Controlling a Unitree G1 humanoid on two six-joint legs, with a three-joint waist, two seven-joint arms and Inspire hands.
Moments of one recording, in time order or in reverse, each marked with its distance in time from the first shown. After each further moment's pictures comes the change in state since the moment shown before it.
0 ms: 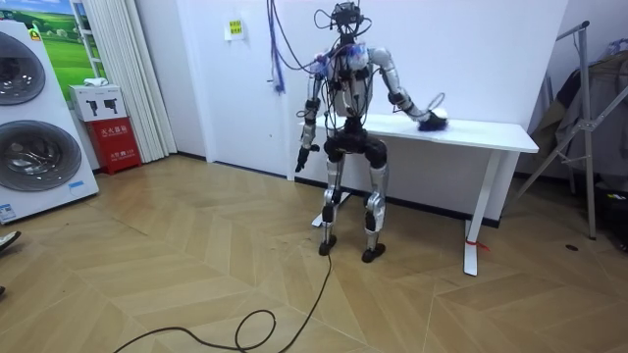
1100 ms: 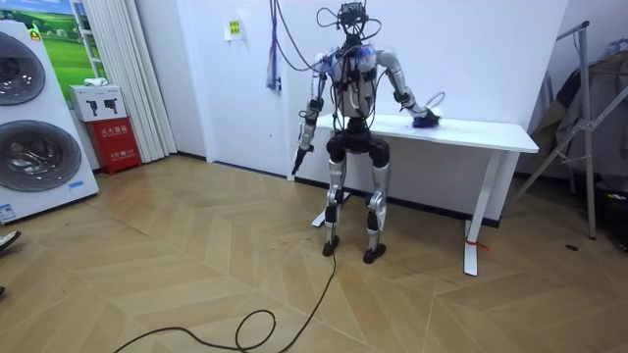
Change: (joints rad) left arm 0.097 -0.011 0.057 -0.089 -0.003 0.035 -0.050; right arm -0.143 -0.019 0.012 0.122 0.077 0.054 0.088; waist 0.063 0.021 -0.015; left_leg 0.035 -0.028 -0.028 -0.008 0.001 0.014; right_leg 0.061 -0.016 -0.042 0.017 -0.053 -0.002
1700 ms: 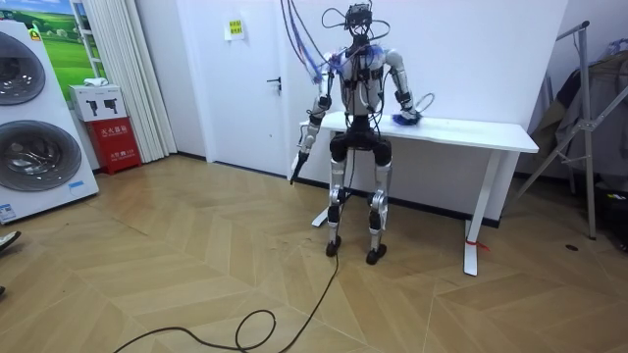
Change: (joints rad) left arm 0.091 0.005 0.107 0.024 0.002 0.002 -0.012; right arm 0.254 0.037 -0.180 0.023 -0.075 -0.328 -0.133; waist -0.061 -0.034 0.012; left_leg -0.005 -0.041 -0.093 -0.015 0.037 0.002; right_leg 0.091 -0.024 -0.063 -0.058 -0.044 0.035
